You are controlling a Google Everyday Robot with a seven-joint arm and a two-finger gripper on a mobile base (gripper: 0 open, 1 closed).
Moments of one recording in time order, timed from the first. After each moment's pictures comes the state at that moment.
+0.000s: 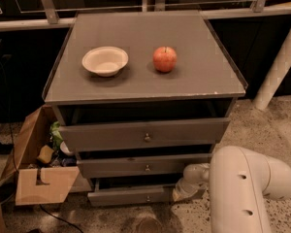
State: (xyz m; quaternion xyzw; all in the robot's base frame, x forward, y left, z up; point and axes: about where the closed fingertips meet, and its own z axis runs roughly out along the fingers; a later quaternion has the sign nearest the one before) arm 0.548 -0.186 0.169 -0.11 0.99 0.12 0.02
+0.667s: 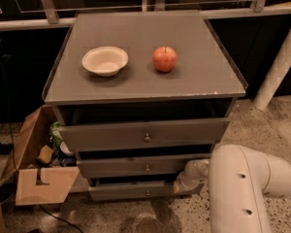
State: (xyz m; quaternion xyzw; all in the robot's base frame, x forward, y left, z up) arm 0.590 -0.195 0.185 -0.08 0.99 0.12 0.07
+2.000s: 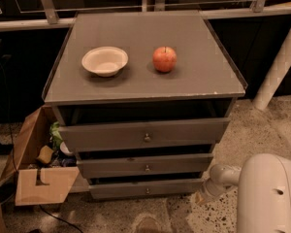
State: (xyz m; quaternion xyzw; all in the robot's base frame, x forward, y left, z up) arm 0.513 -0.282 0.209 -0.01 0.99 0.12 0.00
